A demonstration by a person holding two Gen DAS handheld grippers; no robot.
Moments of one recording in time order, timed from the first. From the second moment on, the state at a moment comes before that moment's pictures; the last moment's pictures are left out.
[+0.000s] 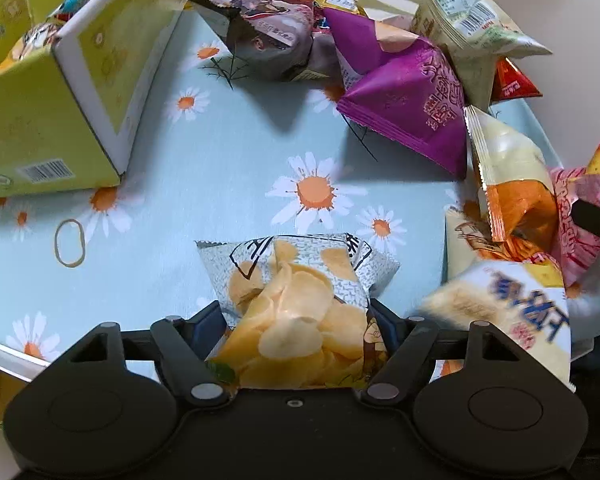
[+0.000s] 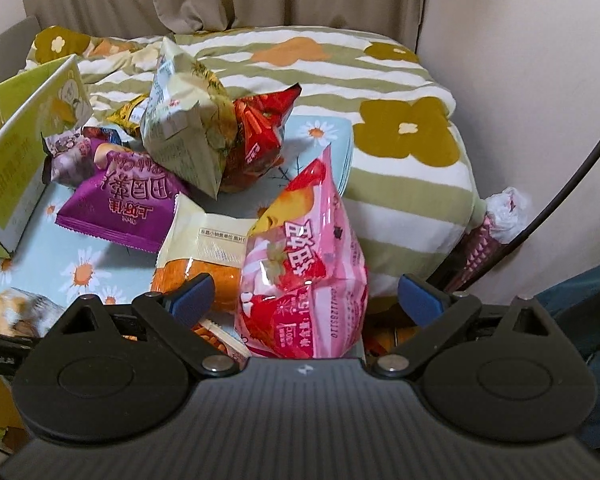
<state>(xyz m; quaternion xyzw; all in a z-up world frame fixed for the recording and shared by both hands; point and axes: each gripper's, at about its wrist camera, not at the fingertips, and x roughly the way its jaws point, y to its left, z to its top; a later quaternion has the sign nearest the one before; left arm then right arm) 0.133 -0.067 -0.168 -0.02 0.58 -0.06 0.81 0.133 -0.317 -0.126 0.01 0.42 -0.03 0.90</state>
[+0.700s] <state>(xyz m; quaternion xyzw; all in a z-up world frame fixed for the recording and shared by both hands) 0.131 -0.060 -0.154 -0.01 0.55 -0.05 0.83 0.139 -0.314 -0.146 0.00 0.44 -0.04 0.90</state>
